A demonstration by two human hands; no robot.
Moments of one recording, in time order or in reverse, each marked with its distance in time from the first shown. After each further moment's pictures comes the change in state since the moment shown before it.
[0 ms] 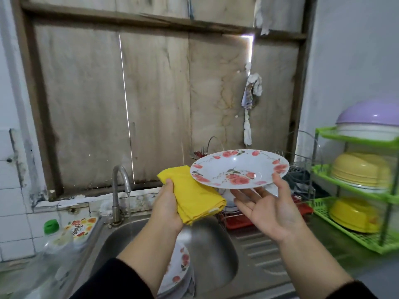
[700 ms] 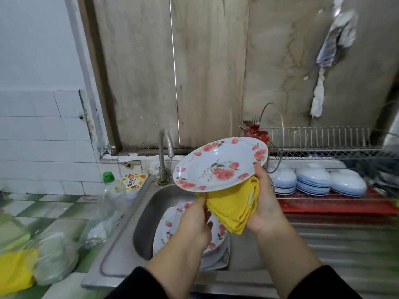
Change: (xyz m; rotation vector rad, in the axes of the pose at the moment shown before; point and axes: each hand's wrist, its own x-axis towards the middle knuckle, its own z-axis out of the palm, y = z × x) left_hand 0.014 -0.054 -0.063 0.066 0.322 0.004; right_hand 0.057 0.101 0.016 -0.015 -0.131 0.344
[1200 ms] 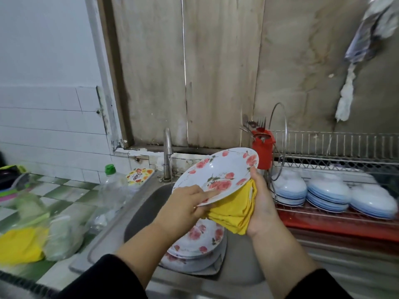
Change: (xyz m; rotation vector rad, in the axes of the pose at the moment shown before) left_hand 0.031 0.011 -0.018 1.571 -0.190 1.263; right_hand 0.023 -0.035 -0.042 0.033 -0.104 0.231
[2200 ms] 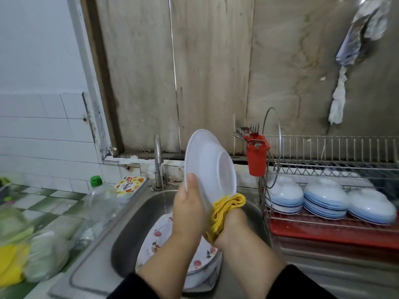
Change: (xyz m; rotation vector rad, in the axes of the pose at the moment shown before) left_hand 0.049 0.078 -0.004 -0.843 0.547 -0.771; right_hand 0.034 0.025 0.001 -0.032 0.579 0.037
